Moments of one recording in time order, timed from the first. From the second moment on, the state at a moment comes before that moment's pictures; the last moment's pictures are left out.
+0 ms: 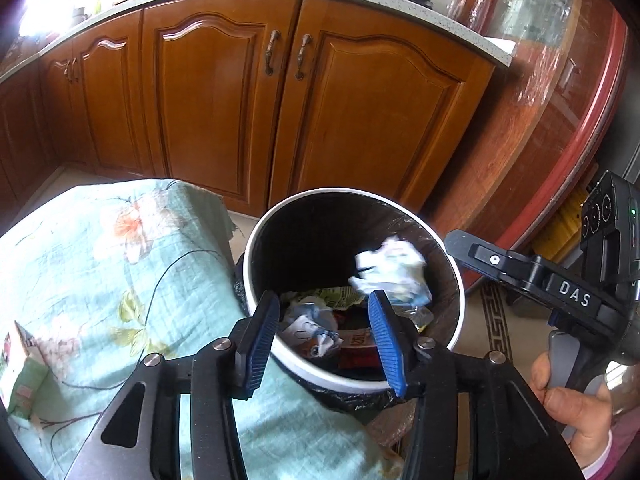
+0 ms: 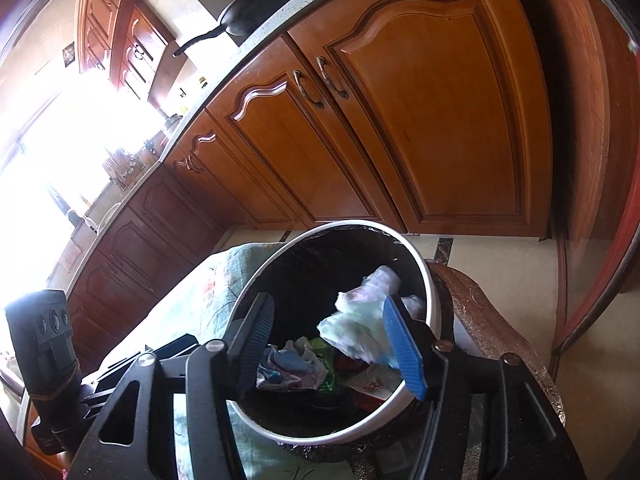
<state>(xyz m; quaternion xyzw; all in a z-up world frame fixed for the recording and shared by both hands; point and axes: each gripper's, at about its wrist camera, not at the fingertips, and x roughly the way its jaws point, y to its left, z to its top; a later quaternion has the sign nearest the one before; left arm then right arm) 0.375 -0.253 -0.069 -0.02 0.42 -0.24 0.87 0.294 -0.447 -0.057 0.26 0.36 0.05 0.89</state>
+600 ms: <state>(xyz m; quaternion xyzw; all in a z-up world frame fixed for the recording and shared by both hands) 0.294 -0.141 -0.088 -0.10 0.43 -0.17 0.88 0.246 -0.369 -0.061 0.28 0.37 0.12 0.88</state>
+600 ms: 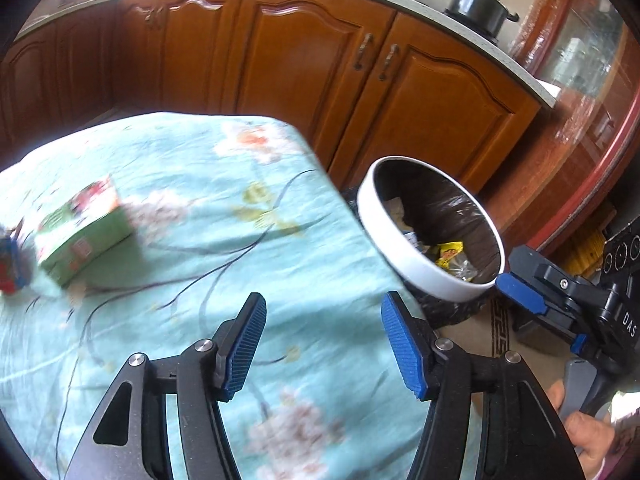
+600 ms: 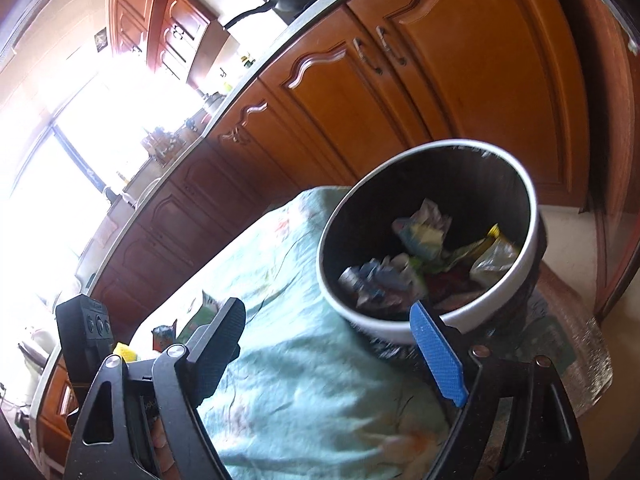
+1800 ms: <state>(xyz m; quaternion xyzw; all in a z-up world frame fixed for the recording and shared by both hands) 0.218 0.064 -0.065 -0.17 0.39 0.02 0.90 0.279 -0.178 -0.078 0.18 0.44 0.25 0.84</state>
